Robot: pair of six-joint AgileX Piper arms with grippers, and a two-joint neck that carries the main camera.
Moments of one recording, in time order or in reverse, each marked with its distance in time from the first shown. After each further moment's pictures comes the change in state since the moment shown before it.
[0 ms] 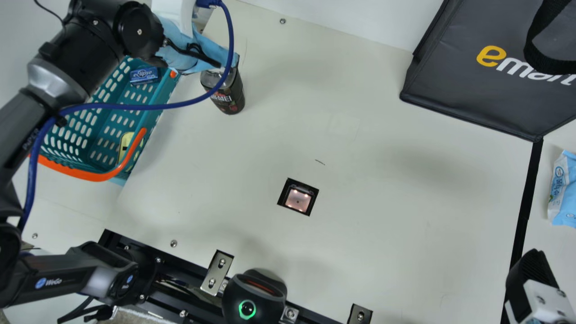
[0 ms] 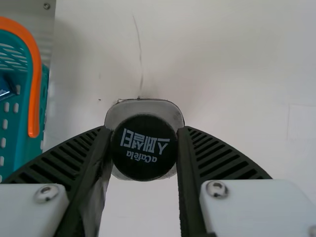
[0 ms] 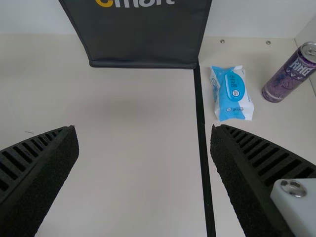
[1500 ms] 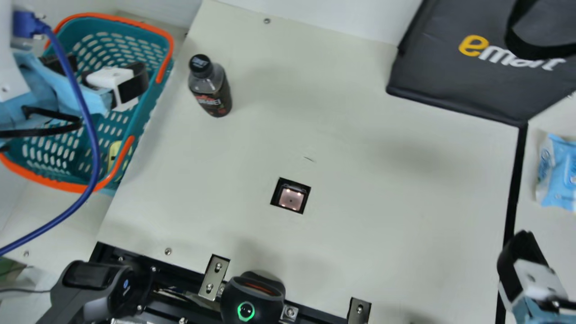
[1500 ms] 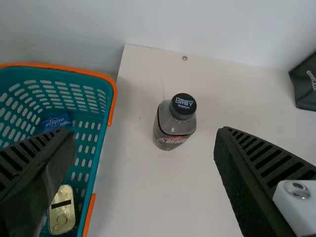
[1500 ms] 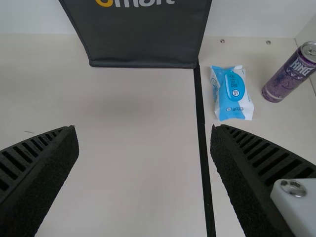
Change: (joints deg) left arm 14.2 -36.2 9.0 -7.6 3.9 12.8; right arm 0.0 0.0 0.0 0.0 0.1 0.0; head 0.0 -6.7
